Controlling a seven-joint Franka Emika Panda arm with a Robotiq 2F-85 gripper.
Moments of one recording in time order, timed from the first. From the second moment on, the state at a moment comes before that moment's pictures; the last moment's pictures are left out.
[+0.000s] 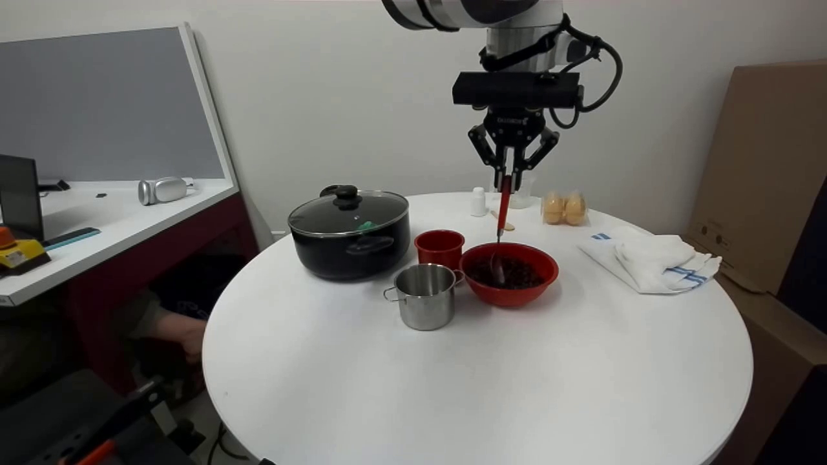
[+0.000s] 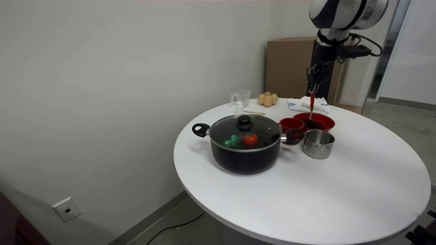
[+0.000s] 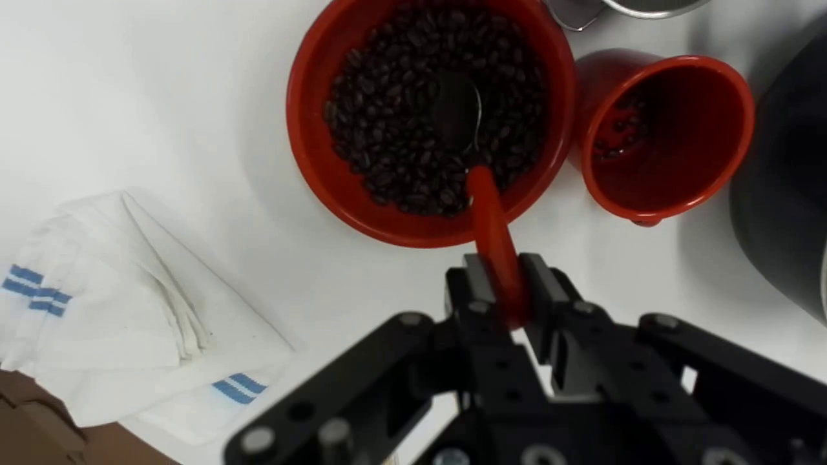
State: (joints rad) arm -0.35 0.44 0.02 -1.81 0.14 2.37 -0.53
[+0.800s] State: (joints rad) arm -0.39 0.37 0.05 -1.78 0.44 2.29 -0.74
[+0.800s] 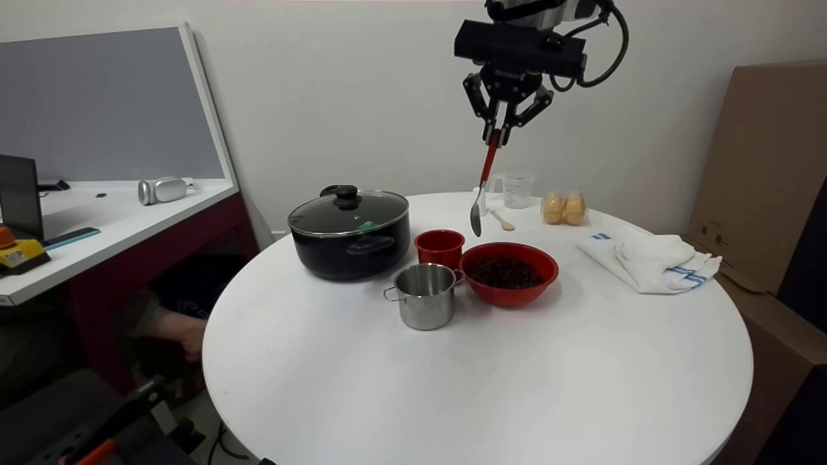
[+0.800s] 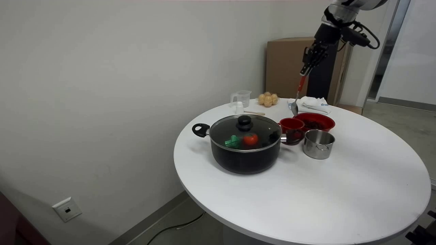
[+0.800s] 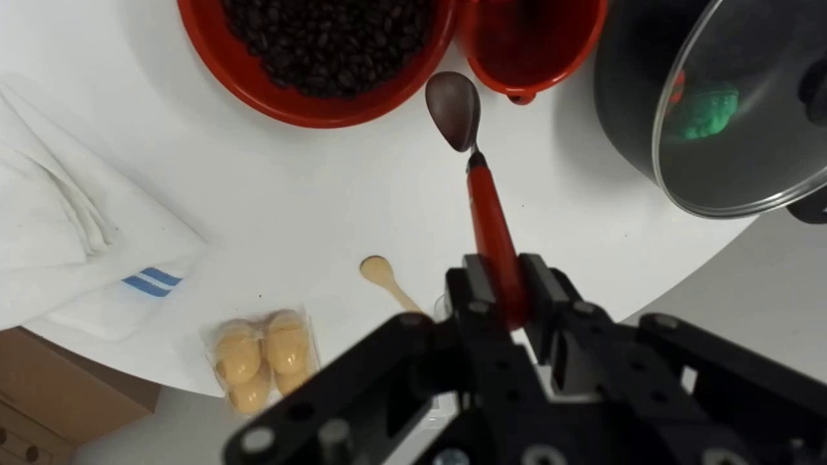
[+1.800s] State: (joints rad) arm -0.41 0.40 -0.03 -1.76 0.53 2.13 -0.73
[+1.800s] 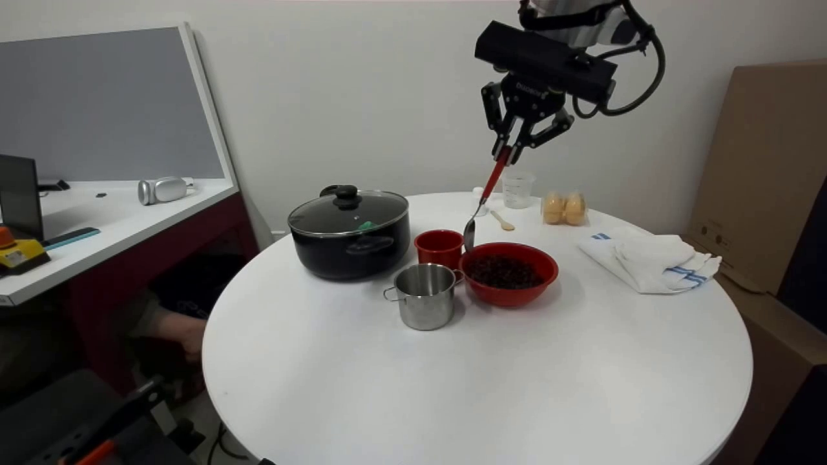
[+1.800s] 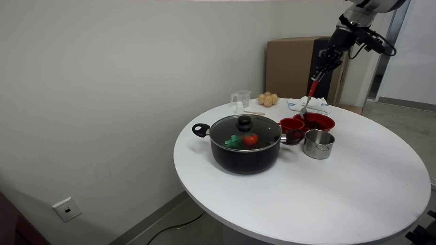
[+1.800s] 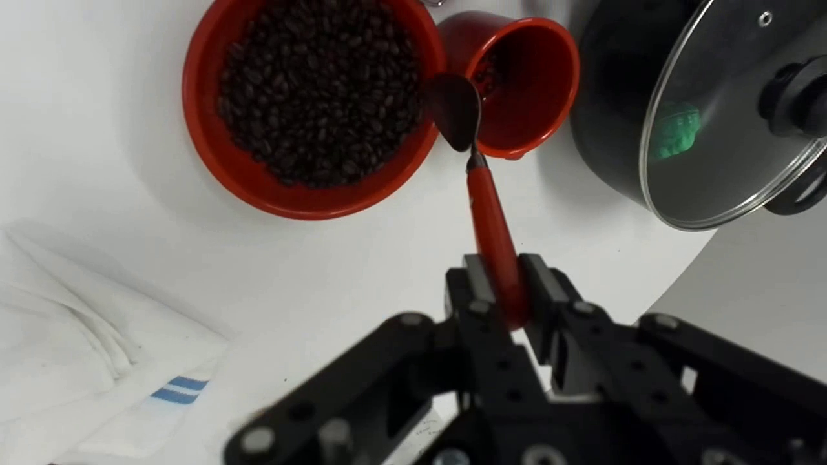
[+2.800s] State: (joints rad) arm -0.43 0.45 -0.04 -1.68 0.55 2.05 -0.73
